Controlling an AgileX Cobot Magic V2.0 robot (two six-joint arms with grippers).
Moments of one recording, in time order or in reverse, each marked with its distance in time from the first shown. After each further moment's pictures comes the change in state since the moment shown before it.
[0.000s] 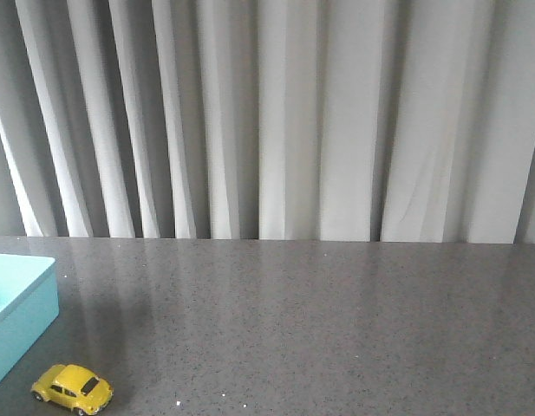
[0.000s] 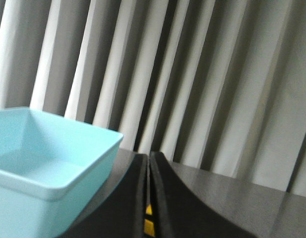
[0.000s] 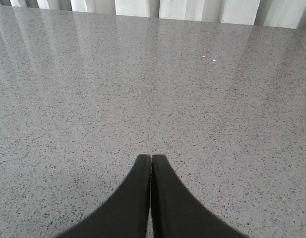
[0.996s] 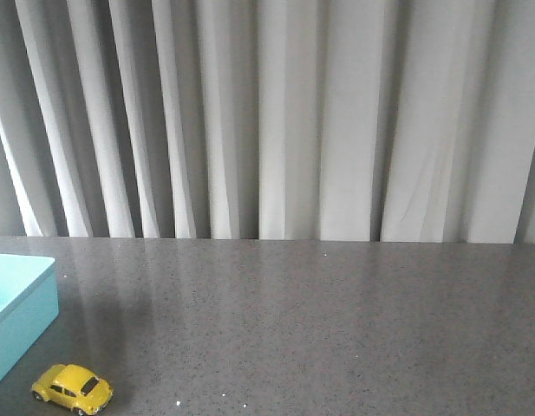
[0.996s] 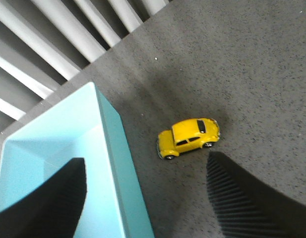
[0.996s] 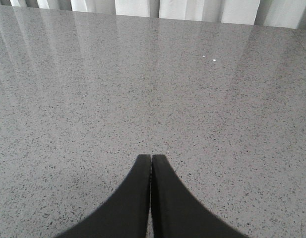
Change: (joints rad) left arm 0.000 0.797 -0.989 -0.056 0.914 0.932; right arm 0.000 0.000 0.000 0.000 0.000 0.000
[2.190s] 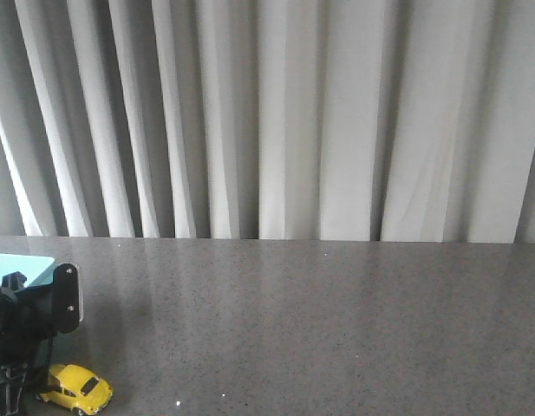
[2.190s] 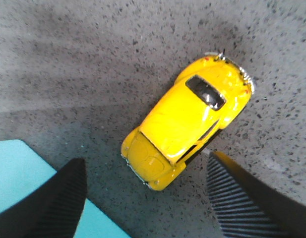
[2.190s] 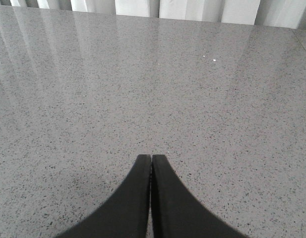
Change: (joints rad) left arm -0.070 0.899 -0.309 0.098 -0.029 0.499; right arm 0.000 0.000 0.000 0.000 0.000 0.000
